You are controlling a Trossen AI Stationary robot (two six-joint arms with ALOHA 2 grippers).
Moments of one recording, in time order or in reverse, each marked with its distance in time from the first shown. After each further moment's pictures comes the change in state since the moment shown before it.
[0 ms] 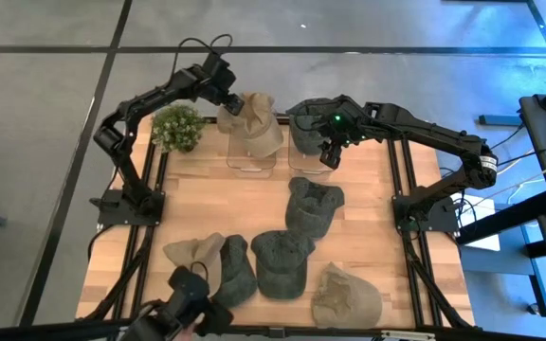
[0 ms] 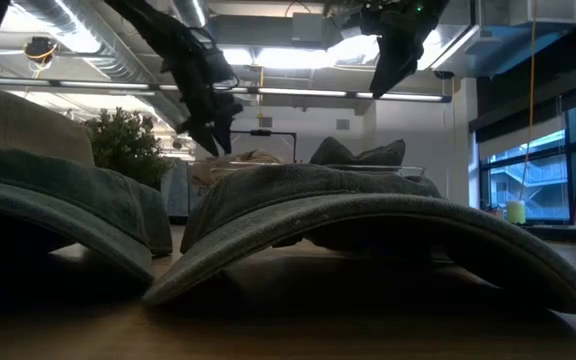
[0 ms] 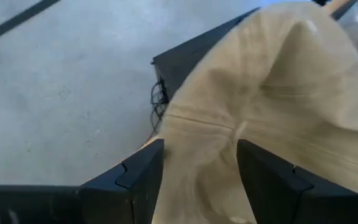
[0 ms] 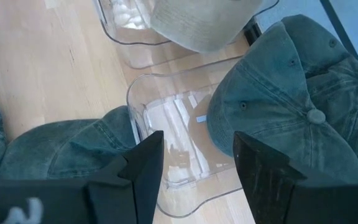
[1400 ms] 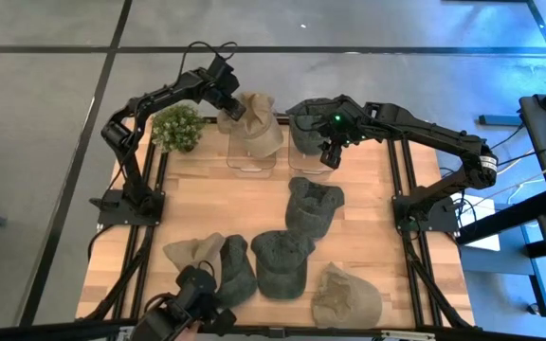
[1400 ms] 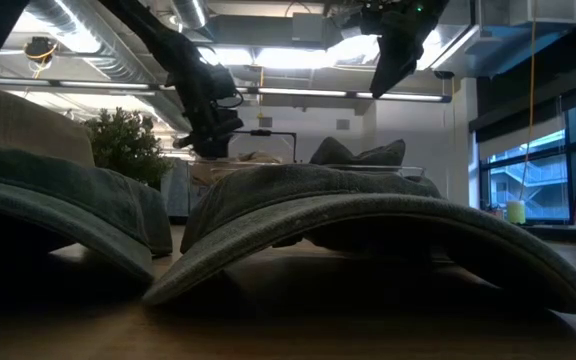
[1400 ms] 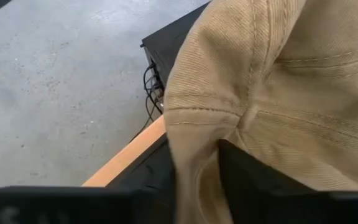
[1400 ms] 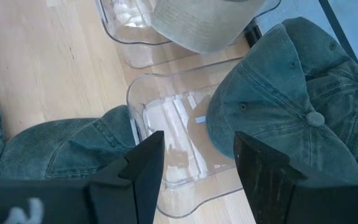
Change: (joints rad) left arm 0.002 0.077 0.000 -0.008 0.042 0.064; right arm 0.000 0.000 0.000 0.002 0.000 -0.019
